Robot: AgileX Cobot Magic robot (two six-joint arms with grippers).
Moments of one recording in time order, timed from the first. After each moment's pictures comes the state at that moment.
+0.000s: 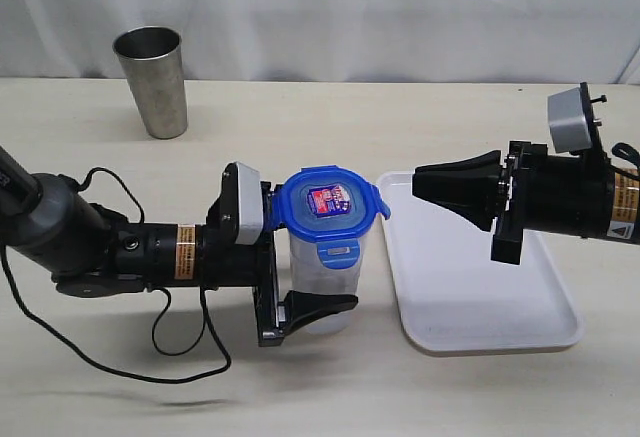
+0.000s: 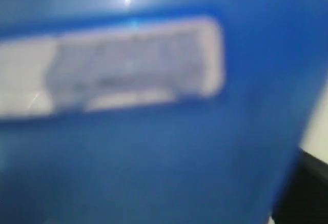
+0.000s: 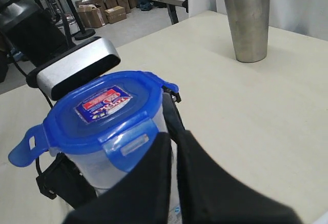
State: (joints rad) left arm -0.44 2.19 -0.83 1.06 -1.21 -0.13; right arm -0.09 1.74 -0.66 -1.41 -1.21 0.80
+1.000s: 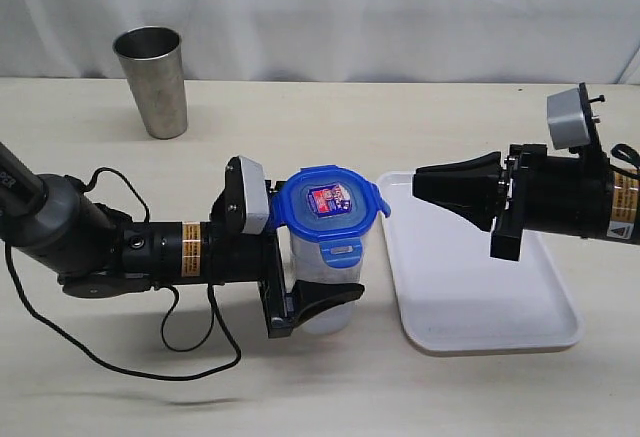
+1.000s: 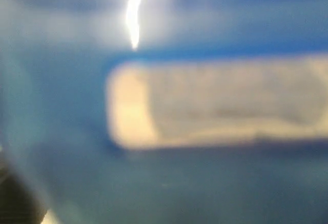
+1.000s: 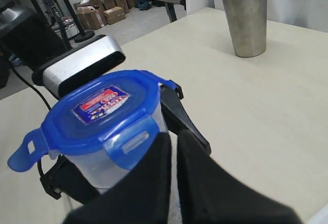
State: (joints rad) left arm -0.45 2.19 -0.84 1.00 -1.19 -0.18; right arm -0.09 1.74 -0.66 -1.41 -1.20 0.85
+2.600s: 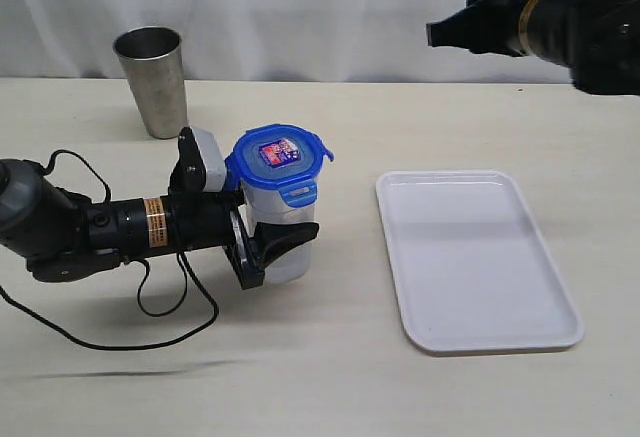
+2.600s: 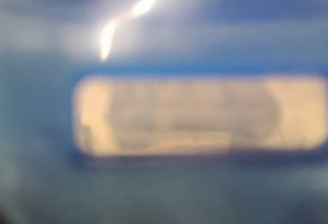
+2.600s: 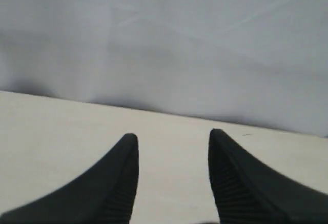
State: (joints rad) left arm -0.32 2.19 -0.84 0.95 -1.17 -0.24; right arm 0.33 1.69 -1.17 -1.68 0.42 1.61
